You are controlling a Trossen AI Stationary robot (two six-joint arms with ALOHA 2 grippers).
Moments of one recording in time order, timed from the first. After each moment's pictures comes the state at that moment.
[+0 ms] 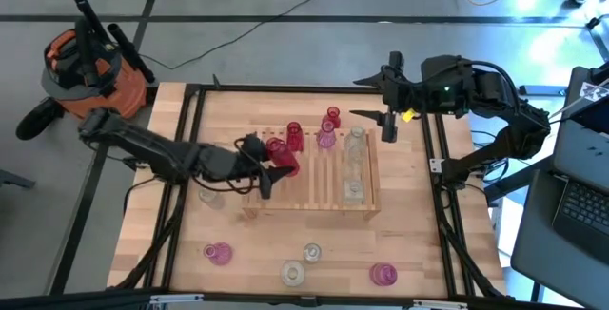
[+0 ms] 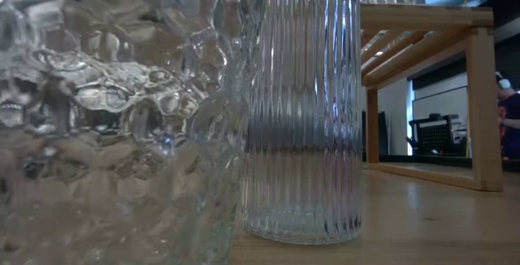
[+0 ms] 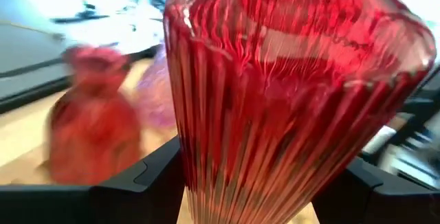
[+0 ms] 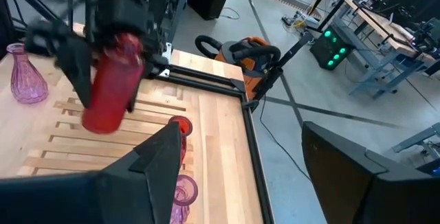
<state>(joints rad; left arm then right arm) -0.30 1.21 0.86 0.12 -0.62 -0.51 -0.03 1.39 1.97 -0.95 0.19 -0.35</state>
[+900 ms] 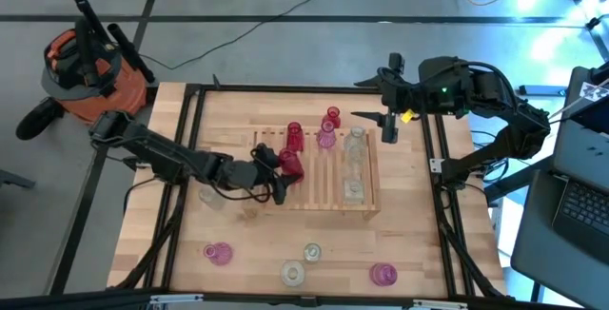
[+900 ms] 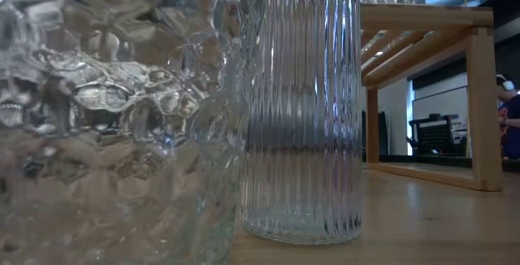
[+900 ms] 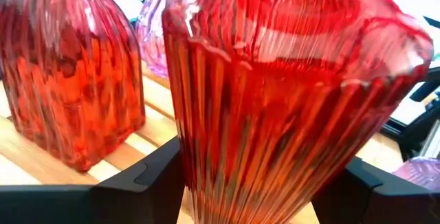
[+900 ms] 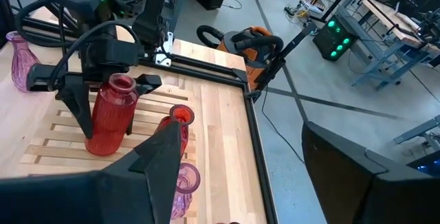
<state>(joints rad) -0.27 1.37 0.82 0.18 -0.60 -0.55 -0.03 1.39 1.96 -0.99 0.19 -0.34</state>
